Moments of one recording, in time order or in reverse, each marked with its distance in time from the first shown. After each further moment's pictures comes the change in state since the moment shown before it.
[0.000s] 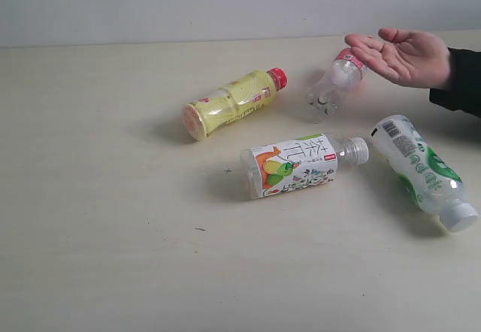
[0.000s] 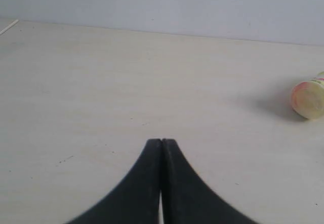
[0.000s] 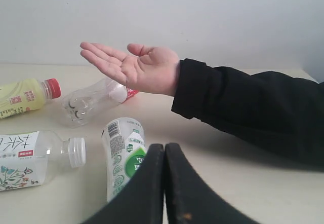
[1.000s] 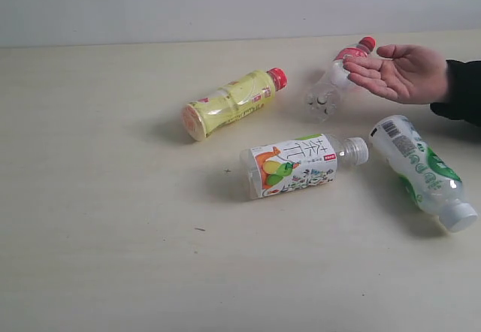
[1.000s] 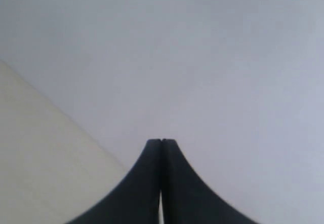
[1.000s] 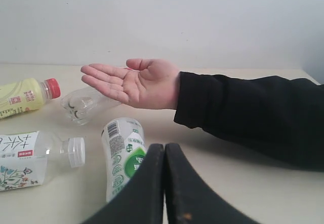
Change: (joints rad) left arm 0.000 0.000 0.000 -0.554 -0.461 -0.160; right arm 0.000 0.000 0.000 0.000 0.000 0.000
